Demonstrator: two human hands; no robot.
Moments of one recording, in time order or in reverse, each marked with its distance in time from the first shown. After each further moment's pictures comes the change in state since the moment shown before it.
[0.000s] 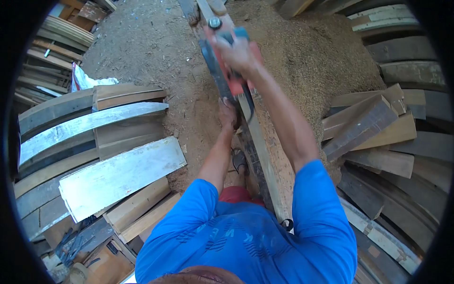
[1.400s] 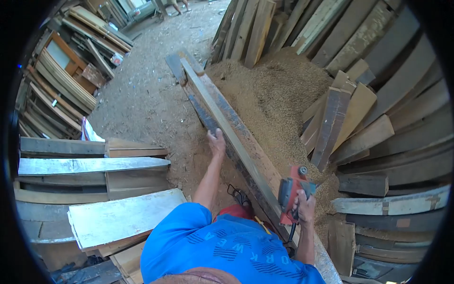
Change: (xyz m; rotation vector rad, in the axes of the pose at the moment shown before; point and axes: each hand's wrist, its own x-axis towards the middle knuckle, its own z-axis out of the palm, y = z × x) left_hand -0.061 0.028 -0.040 -0.087 0.000 0.381; right_hand -0.518 0.175 -0.072 0.505 0.682 0.313
